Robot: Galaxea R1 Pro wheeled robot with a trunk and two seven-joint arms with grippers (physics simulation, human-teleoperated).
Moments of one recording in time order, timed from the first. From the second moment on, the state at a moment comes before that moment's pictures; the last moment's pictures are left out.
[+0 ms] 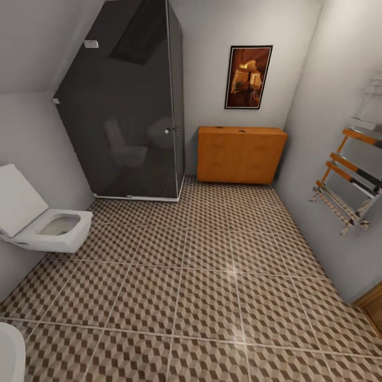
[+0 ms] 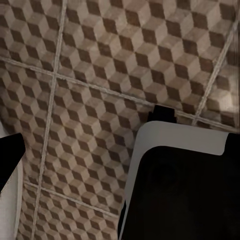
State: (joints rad) left arm -0.40 0.02 -0.72 0.05 0.87 -0.01 0.17; right arm -0.32 0.04 0.02 0.04 0.13 -0.25 -0.31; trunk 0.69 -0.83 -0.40
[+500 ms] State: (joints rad) left arm -0.40 0.02 -0.72 0.05 0.87 -0.01 0.17; right arm -0.32 0.04 0.02 0.04 0.13 -0.25 -0.31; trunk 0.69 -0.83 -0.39
